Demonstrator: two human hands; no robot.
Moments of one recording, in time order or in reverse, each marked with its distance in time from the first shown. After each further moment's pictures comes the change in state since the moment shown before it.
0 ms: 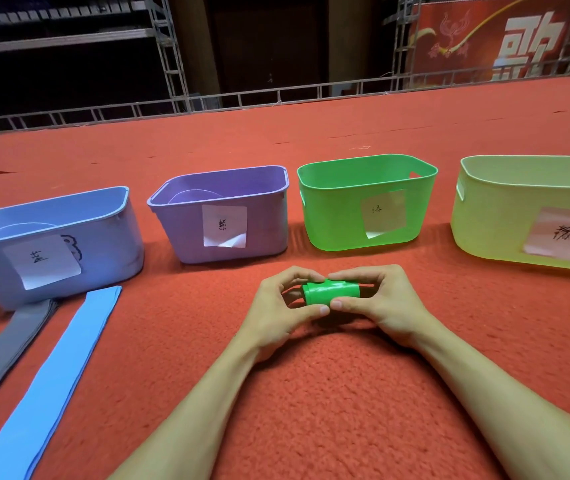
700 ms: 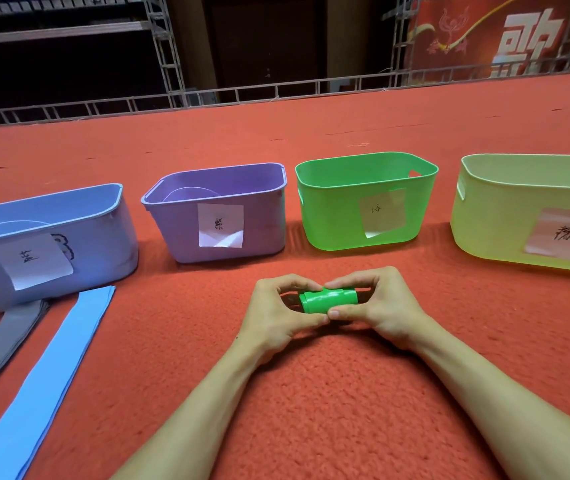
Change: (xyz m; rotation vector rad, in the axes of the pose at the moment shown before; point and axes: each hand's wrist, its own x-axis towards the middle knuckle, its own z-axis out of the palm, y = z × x) left_hand 0.000 -0.001 0.005 0.124 0.110 -0.119; right_hand 0.003 -0.001 0.002 -0.018 -0.025 0.059
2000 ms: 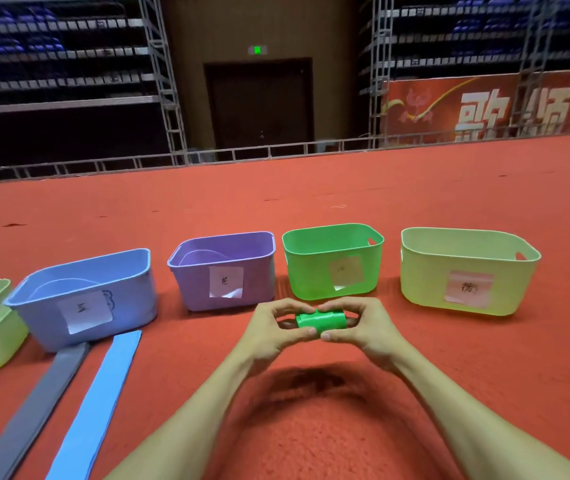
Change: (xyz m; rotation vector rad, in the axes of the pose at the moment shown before) left_hand -0.029 0.084 -0.006 -0.033 -0.121 0.110; right_hand -0.048 -0.077 -0.022 0.085 0.045 -0.062
